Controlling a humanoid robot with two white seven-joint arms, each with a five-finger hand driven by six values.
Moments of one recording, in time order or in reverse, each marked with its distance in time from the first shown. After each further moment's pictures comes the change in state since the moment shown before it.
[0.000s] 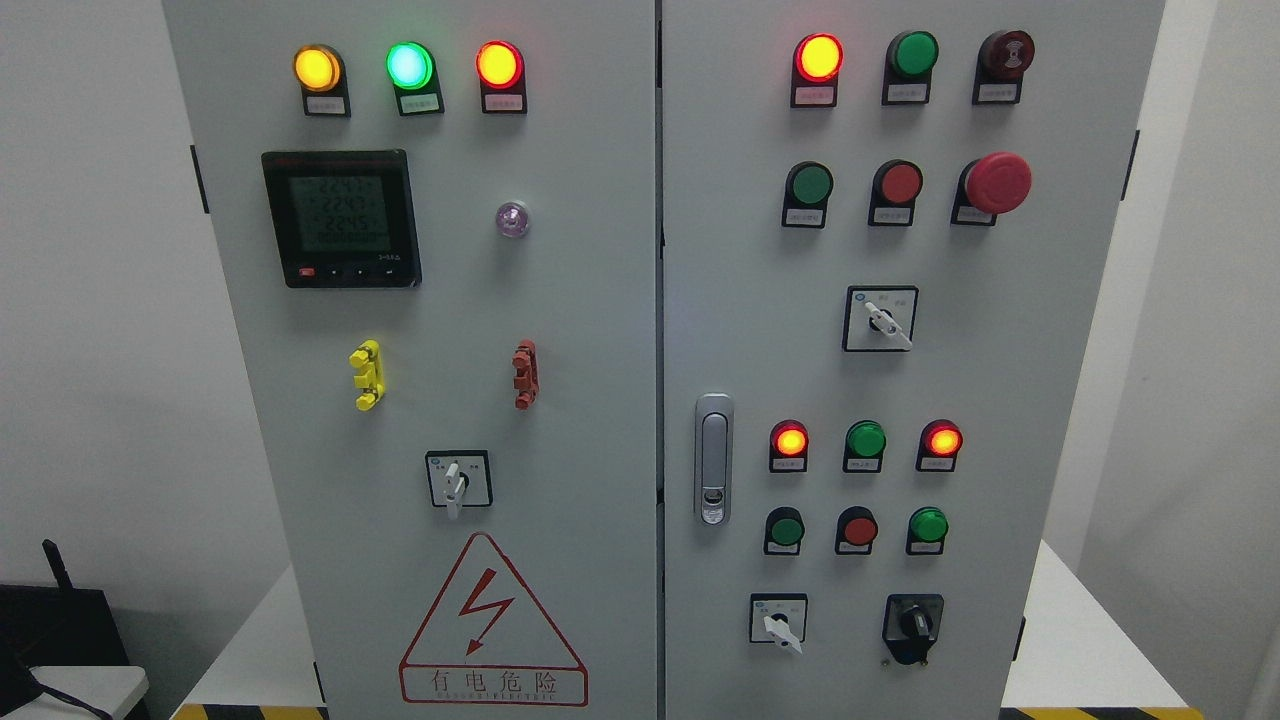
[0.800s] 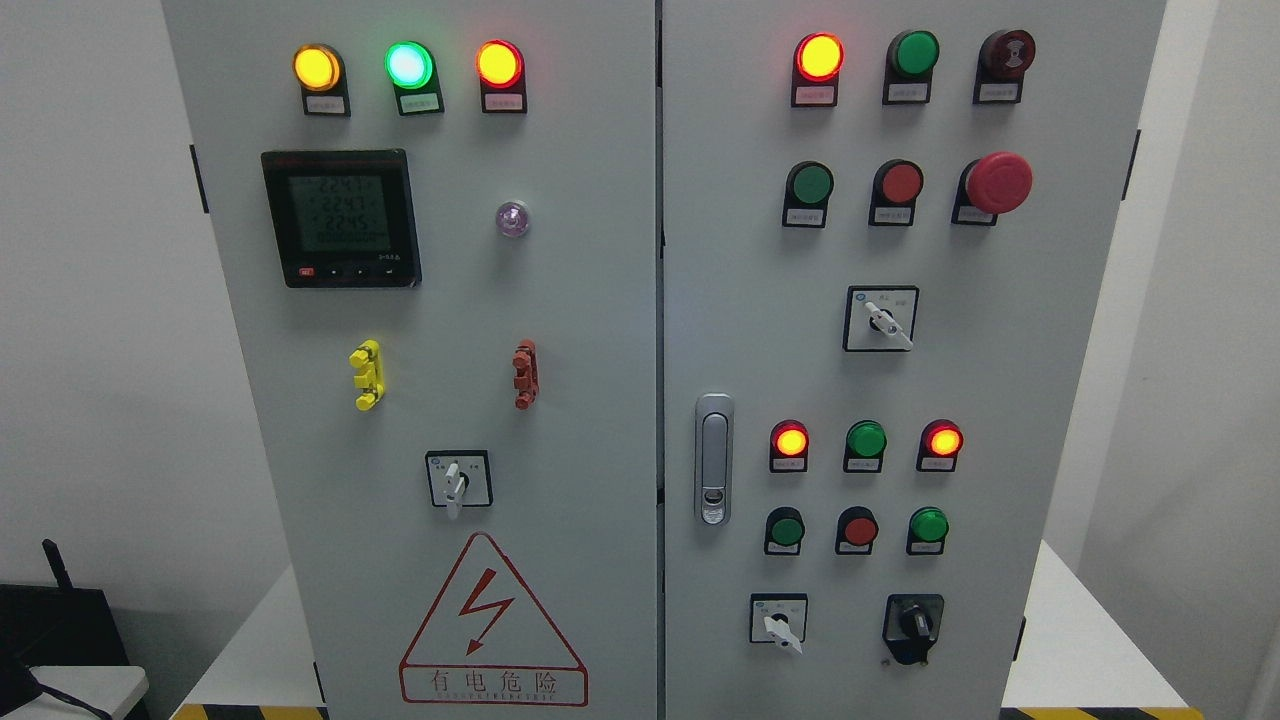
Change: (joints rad) left arm -0.002 0.006 0.180 -0.522 -0.021 -0.050 -0.004; right arm 0.000 0.000 0.000 0.000 0.000 0.000 0.000
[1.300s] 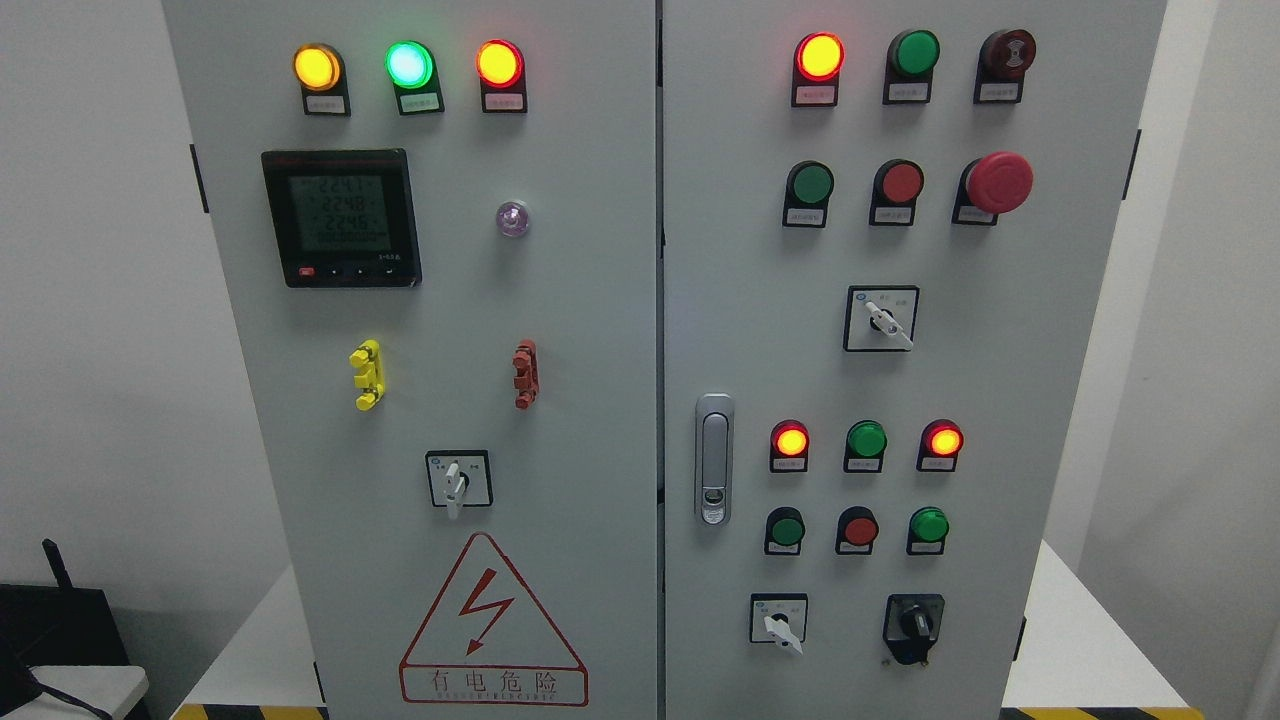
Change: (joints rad) left arm -0.070 0.001 0.022 -0.193 -0.001 -0.047 -0.023; right arm 0.000 0.000 0.000 0.000 0.000 0.000 0.000
